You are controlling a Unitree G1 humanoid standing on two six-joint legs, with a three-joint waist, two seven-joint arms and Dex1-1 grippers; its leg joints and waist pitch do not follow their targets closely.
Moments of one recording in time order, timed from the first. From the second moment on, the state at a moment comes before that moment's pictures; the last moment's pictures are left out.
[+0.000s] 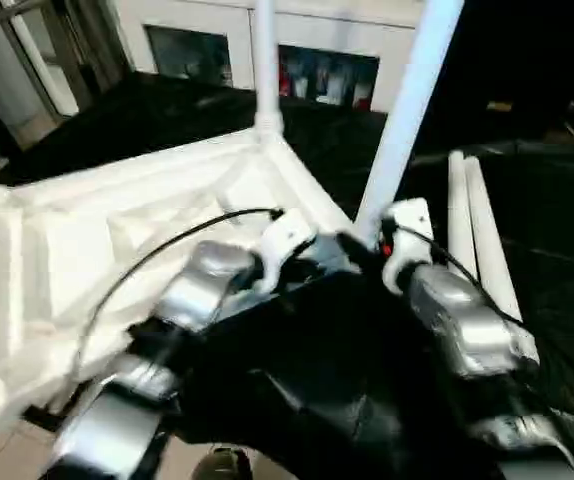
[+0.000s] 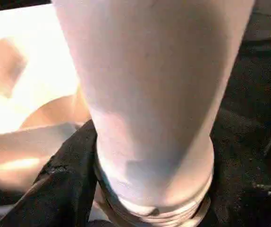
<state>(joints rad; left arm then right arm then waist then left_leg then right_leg) -0.71 0.13 -0.28 0.58 0.04 0.39 -0.77 -0.51 -0.10 -0.01 0.42 0.15 0.34 0.27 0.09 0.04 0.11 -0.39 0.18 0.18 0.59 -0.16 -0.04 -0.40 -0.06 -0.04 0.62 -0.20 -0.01</state>
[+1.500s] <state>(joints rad) -0.56 0.36 -0.33 0.35 -0.01 0.24 -1.17 -0.35 -0.40 0.14 0.12 0.23 0.43 0.86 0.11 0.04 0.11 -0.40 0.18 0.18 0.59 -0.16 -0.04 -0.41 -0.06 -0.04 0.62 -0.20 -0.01</state>
